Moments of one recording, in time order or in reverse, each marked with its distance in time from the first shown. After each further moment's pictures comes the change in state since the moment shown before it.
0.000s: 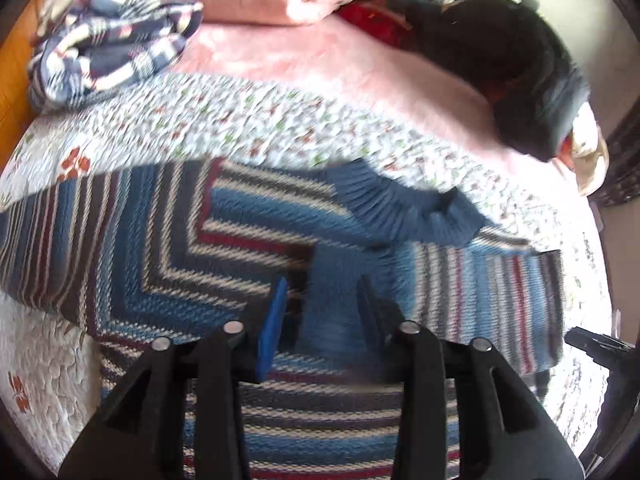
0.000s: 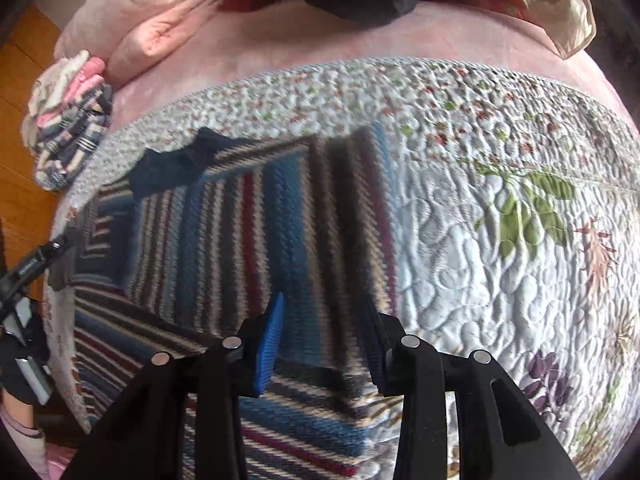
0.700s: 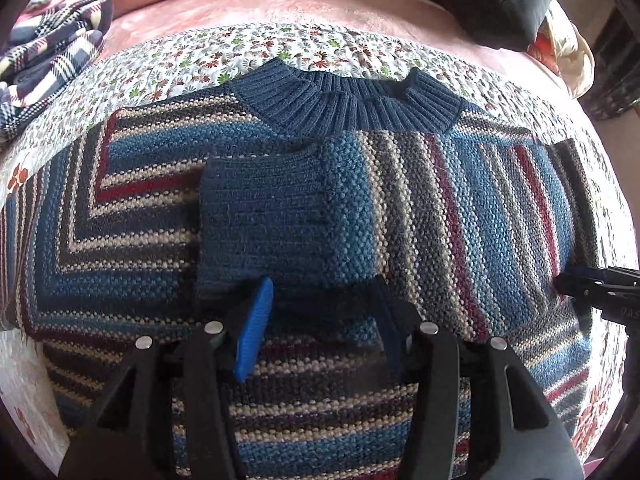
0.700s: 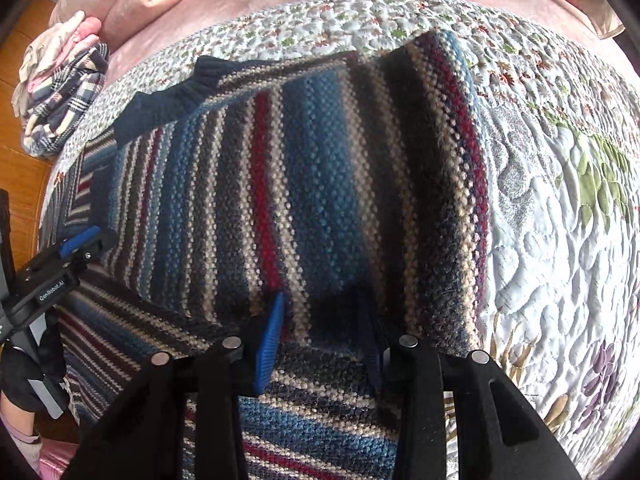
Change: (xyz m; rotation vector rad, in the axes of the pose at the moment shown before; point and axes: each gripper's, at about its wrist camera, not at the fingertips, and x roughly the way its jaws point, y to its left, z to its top) left arm 0.064 -0.033 -0.042 0.180 0.167 0.035; right arm 0.072 0.025 -0.018 -0.036 0.120 -0.034
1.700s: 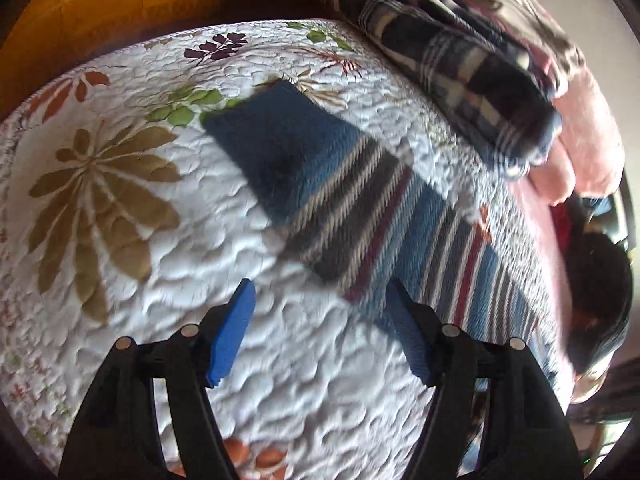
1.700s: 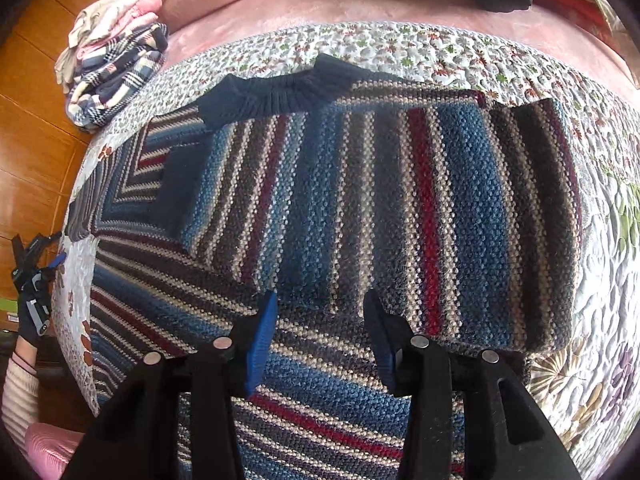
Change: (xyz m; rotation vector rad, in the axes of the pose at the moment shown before) left arm -0.120 0.486 -0.148 -0.948 -0.295 -0.002; right arm -0.010 0.083 -0.011 -0.103 -0.032 0.072
